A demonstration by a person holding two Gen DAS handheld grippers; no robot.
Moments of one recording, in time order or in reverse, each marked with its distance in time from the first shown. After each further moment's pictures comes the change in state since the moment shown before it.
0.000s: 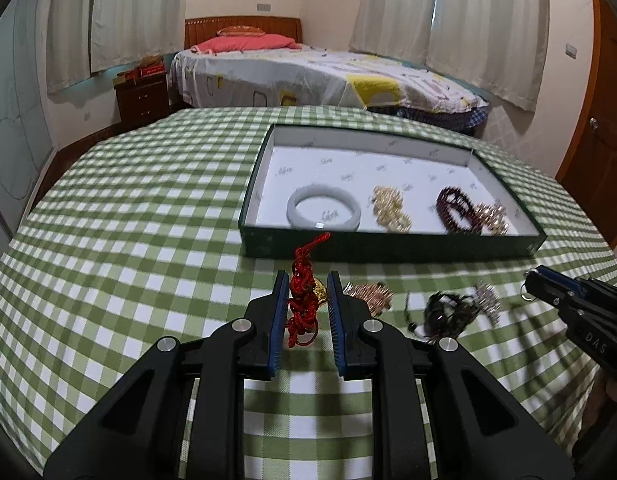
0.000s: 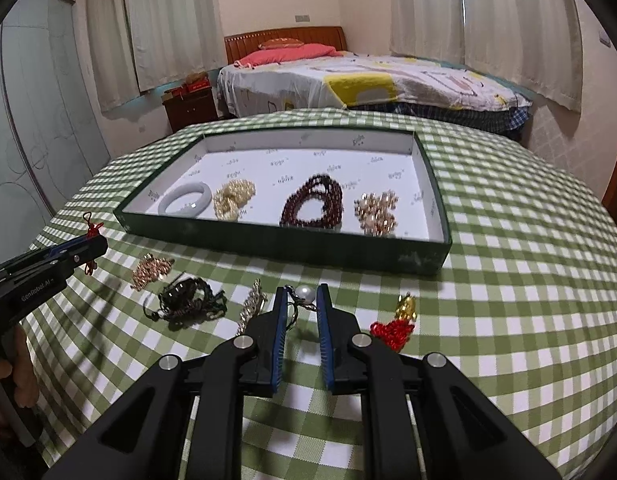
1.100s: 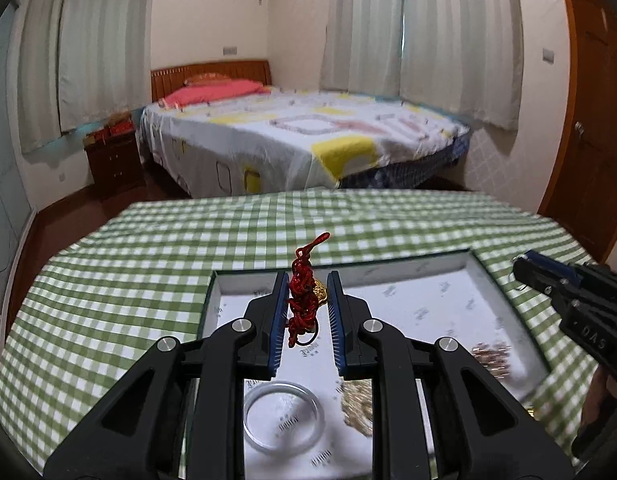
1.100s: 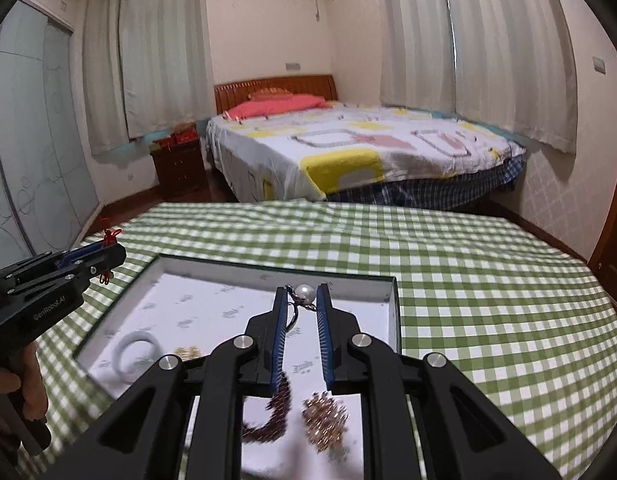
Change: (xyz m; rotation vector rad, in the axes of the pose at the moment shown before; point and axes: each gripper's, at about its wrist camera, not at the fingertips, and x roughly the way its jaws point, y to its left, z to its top) left arm 0.089 -0.047 0.141 0.110 -0.103 -0.039; right arm 0.046 -0.043 0.127 0.004 -0.157 -0.036
